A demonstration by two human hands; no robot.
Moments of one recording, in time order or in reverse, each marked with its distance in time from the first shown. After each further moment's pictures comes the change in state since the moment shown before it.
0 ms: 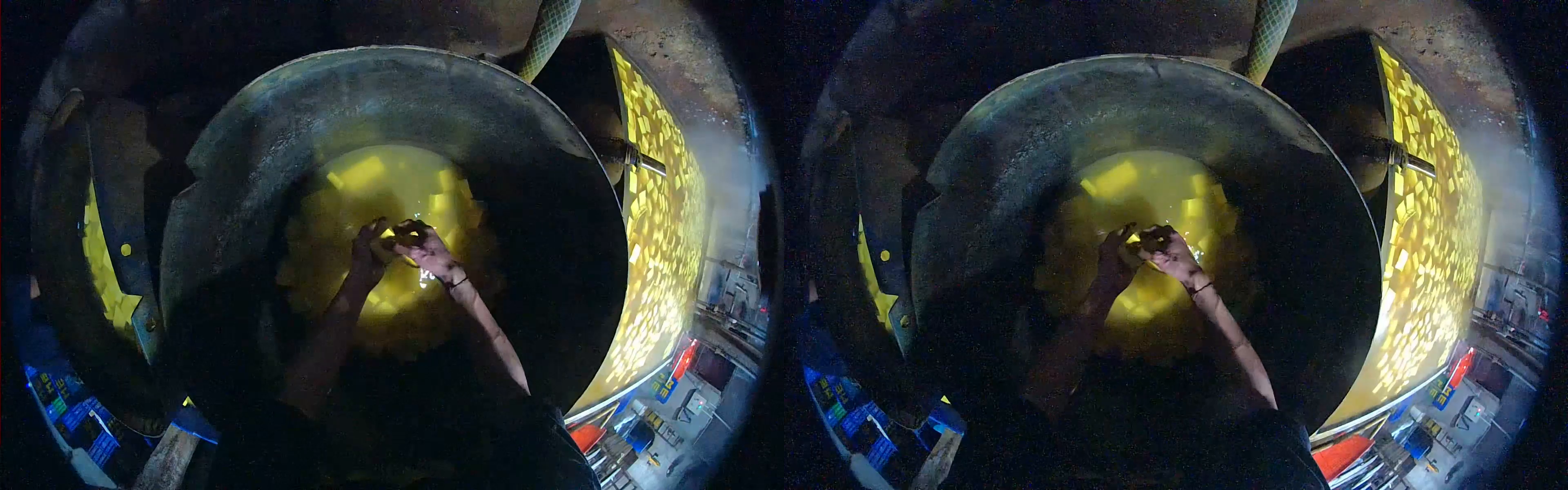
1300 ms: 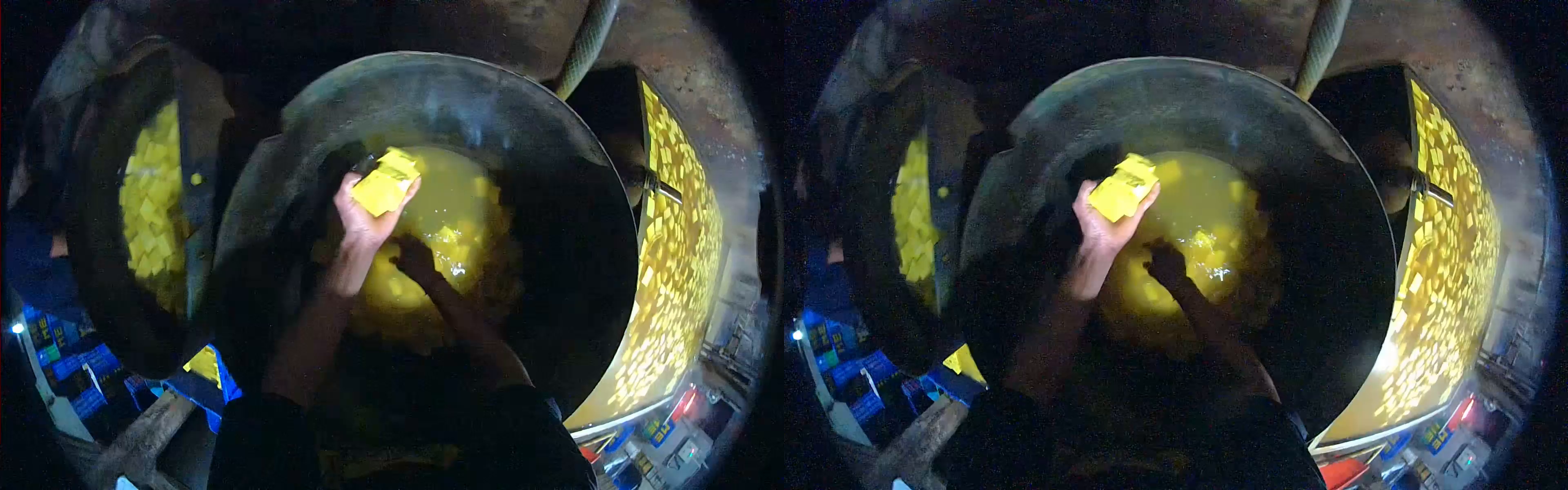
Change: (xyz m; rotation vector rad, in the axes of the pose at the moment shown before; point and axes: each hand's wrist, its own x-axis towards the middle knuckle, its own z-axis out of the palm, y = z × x) left_hand 0.021 0.185 -0.001 -1.123 0.082 -0.170; right_hand 0.009 0.106 0.053 -1.315 0.018 -0.116
